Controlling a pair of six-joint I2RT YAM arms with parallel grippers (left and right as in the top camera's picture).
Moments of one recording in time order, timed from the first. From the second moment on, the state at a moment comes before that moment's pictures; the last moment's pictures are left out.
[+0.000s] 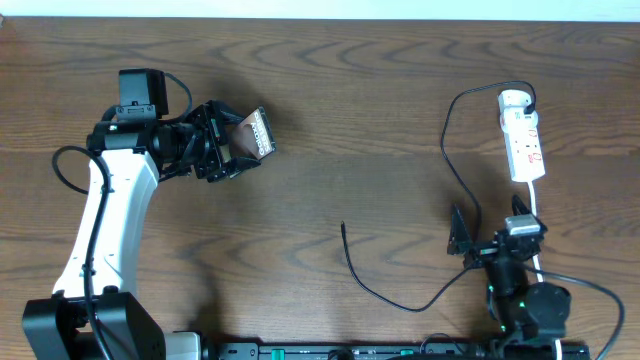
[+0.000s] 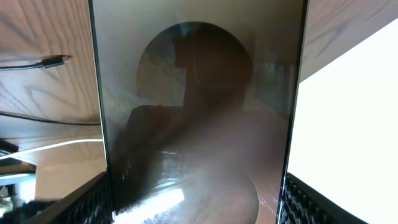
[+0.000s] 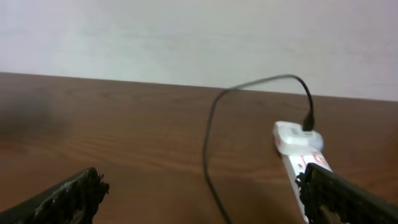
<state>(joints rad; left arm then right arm) 0.07 1.54 1.24 -0.82 0.75 -1.88 0.00 0.06 0.09 -0.08 -0.16 -0.01</state>
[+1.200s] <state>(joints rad) -0.03 1.53 1.24 -0.92 0.49 -1.87 0.29 1.79 1.36 -0.27 -1.16 0.09</state>
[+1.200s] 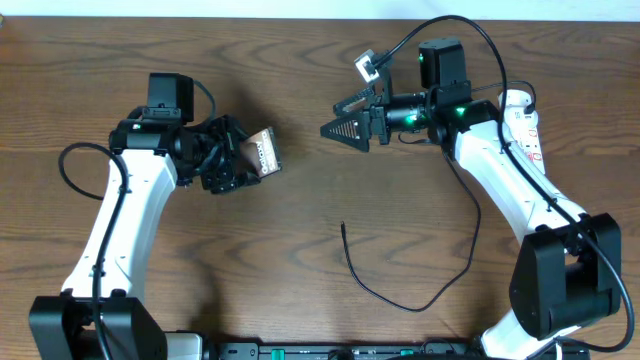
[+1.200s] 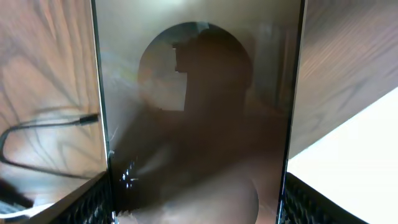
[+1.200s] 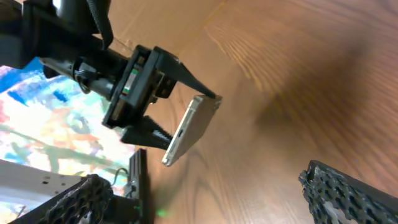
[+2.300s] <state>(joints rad) -0.21 1.54 1.24 -0.92 0.26 -1.88 0.61 1.79 1.36 -0.36 -0.53 0.33</state>
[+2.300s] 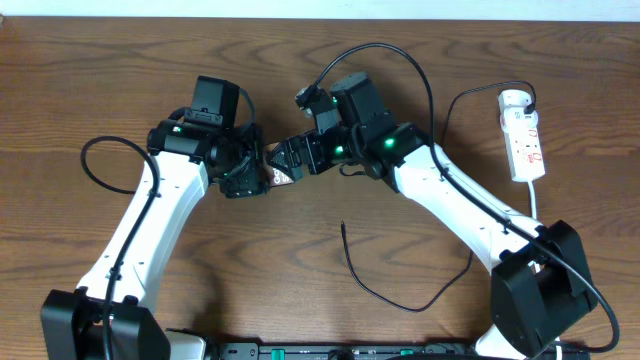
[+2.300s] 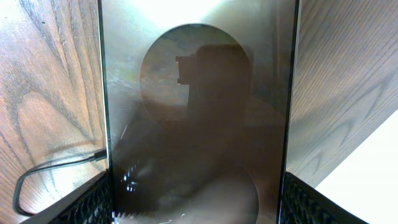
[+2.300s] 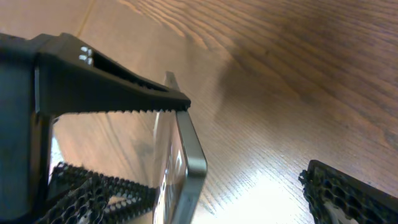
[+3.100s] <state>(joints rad) -0.22 1.53 1.24 -0.89 0.34 -1.88 0.65 1.79 1.36 -0.36 -0.45 0.37</state>
